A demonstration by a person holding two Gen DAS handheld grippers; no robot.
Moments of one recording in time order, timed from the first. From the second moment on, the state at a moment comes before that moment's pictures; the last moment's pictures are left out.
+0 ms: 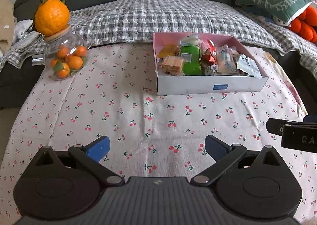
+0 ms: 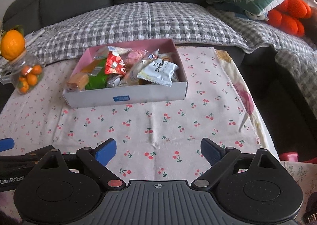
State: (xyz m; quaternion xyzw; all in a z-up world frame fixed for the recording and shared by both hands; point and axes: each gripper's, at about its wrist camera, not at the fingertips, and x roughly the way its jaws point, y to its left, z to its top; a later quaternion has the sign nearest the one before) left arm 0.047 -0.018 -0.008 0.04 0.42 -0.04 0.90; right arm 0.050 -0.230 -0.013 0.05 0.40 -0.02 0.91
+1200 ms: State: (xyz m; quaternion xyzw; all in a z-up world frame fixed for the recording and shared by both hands) left arm 0.039 -0.026 -0.012 0.04 0.44 -0.05 0.90; right arm 0.053 -0.228 -0.015 0.06 0.41 -0.01 0.91
